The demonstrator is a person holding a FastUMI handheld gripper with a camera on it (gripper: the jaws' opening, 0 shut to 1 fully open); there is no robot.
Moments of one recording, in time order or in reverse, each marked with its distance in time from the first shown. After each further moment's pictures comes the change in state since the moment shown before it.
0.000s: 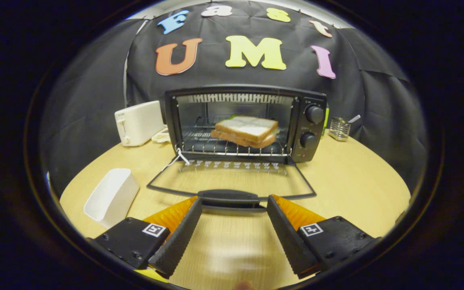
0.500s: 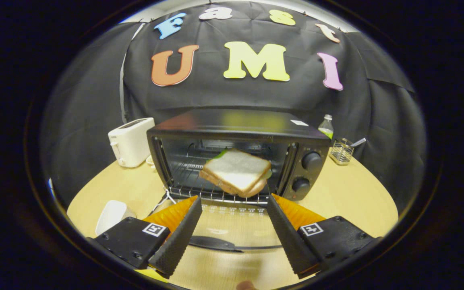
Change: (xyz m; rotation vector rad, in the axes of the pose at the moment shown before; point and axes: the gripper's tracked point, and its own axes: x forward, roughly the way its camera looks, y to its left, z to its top) arm 0.017 -0.027 0.099 -0.036 -0.055 0.011
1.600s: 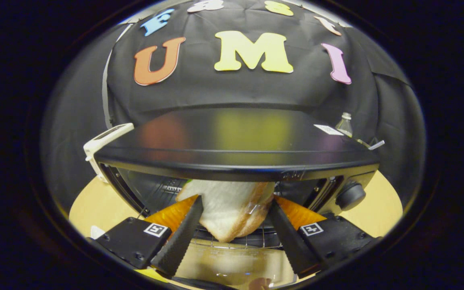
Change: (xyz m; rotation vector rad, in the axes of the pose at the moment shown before) arm 0.105 -0.015 0.054 0.029 0.040 -0.006
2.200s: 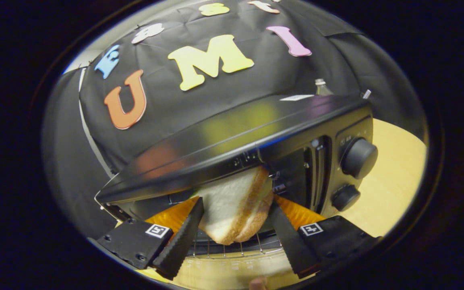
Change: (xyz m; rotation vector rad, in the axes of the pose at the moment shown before) arm 0.008 0.005 0.000 0.400 -0.102 0.053
